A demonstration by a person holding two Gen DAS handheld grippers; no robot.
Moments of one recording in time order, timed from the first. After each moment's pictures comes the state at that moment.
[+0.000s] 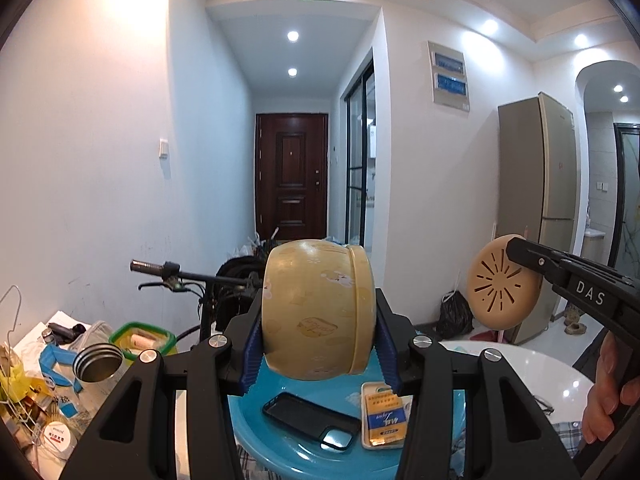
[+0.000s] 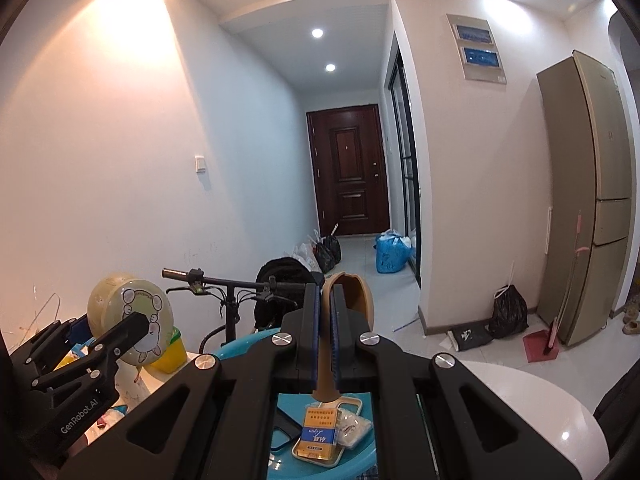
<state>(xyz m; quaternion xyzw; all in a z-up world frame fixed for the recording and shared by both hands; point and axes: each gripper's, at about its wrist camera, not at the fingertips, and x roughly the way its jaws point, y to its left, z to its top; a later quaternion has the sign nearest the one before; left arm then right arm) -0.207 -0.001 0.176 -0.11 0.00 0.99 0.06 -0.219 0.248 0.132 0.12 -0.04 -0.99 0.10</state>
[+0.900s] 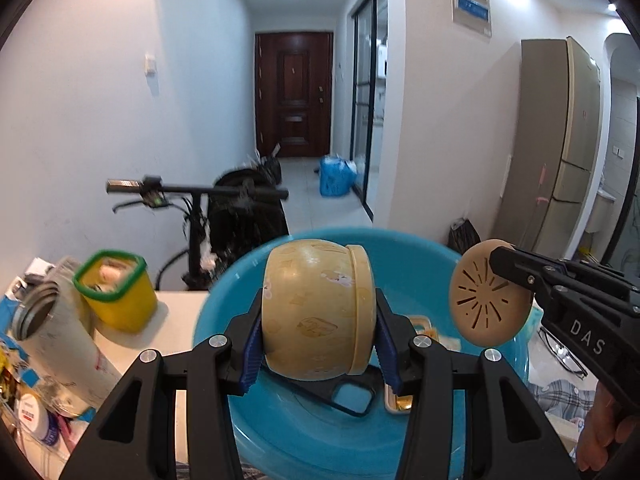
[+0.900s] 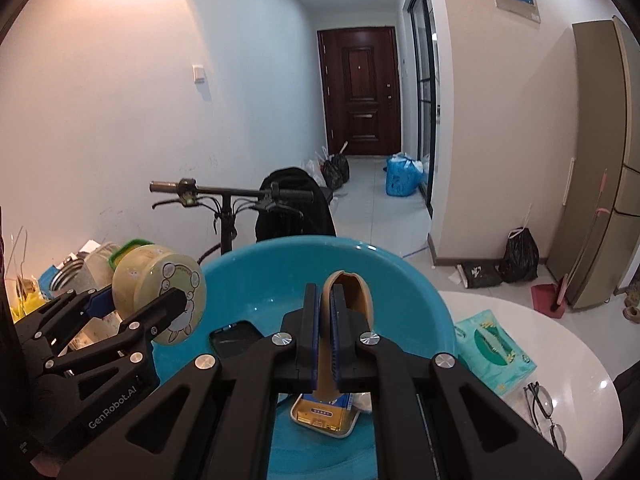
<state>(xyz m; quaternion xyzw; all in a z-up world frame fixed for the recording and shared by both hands) -0.296 0.004 0.084 -0.27 0.00 0.96 0.05 -0.295 0.223 0.046 0.27 -0.01 -0.95 0.12</state>
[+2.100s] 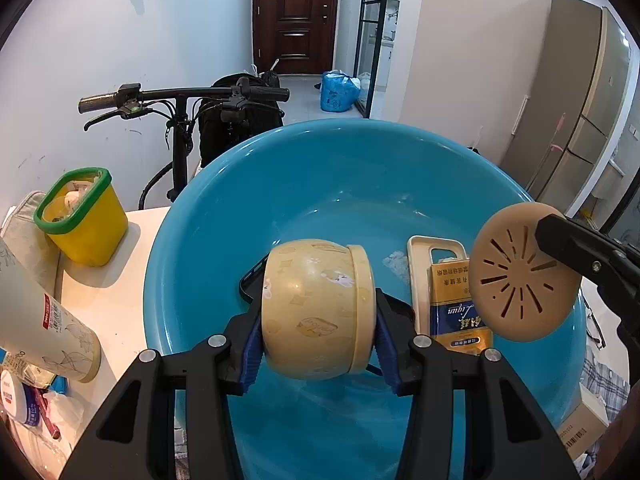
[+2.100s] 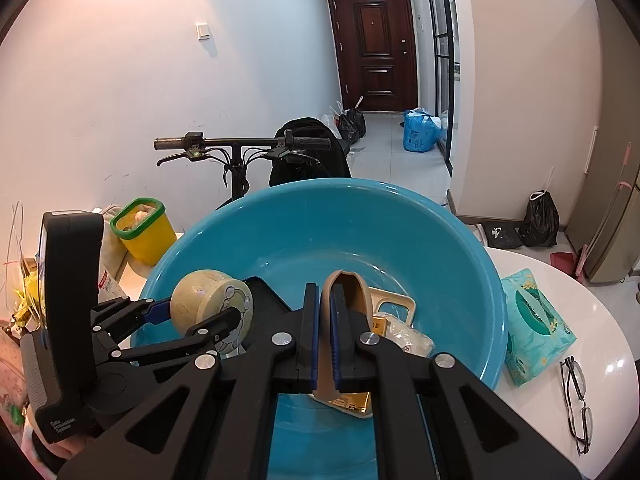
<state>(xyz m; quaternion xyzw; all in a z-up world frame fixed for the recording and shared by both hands) -0.354 -0.010 0.013 -0.42 -0.01 0.91 0.05 -0.318 0.202 0.011 0.35 -0.01 -0.93 0.15</state>
